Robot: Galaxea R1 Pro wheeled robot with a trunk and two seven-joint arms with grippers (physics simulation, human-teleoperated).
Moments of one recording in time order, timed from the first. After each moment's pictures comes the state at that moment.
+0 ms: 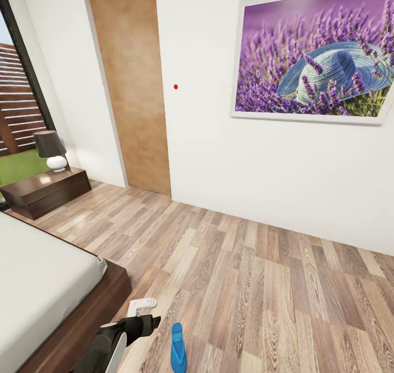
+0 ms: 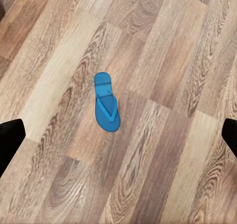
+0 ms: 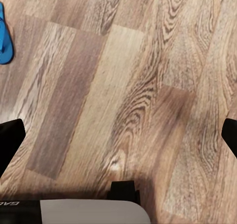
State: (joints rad) left arm -0.23 -0.07 0.00 -1.10 0.11 0.61 -0.02; right arm 0.00 -0.12 -0.03 -0.44 -0.16 -0.23 0.19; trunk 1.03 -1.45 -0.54
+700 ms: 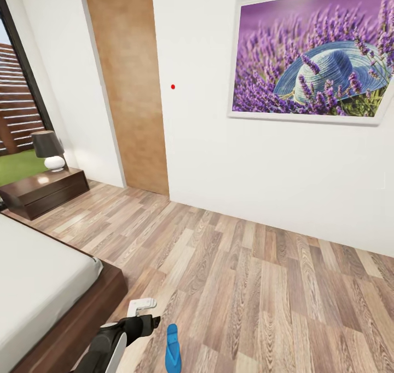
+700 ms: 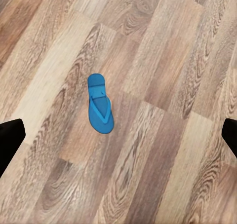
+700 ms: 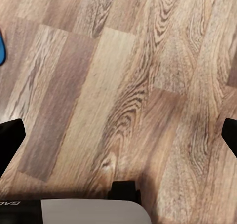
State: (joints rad) left arm -0.23 -0.07 0.00 -1.10 0.10 0.61 -0.02; right arm 0.00 -0.12 -0.03 -0.44 -0.16 -0.23 0.19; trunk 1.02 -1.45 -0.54
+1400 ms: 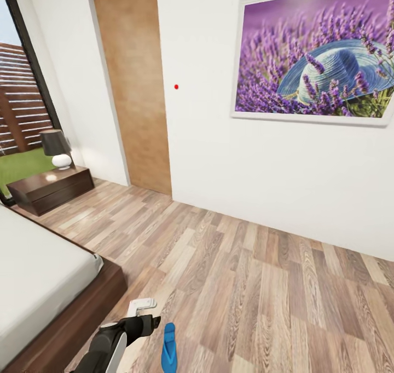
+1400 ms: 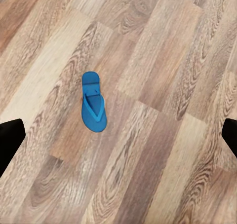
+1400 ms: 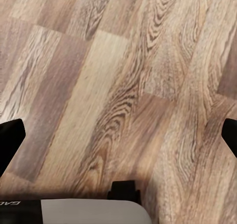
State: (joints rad) left arm -0.22 -0.07 0.00 -1.10 0.10 0.61 -0.02; right arm 0.00 -0.12 -0.03 -0.44 -0.16 -0.23 0.19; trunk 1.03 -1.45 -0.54
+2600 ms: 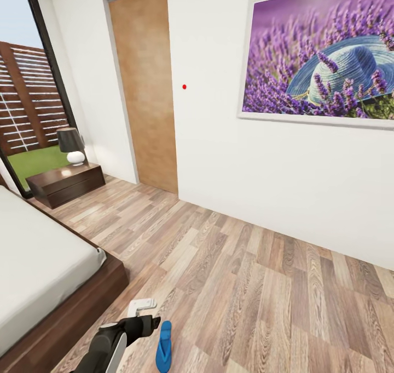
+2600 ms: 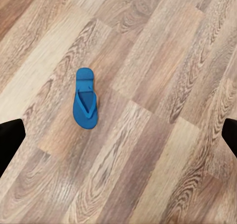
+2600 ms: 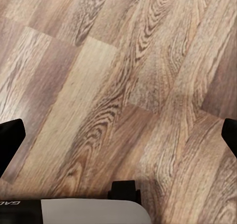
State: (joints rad) left arm -0.23 -0.07 0.00 -1.10 0.10 0.61 -0.03; right arm 0.00 -0.12 -0.03 -0.44 -0.16 -0.23 0.19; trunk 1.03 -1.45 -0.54
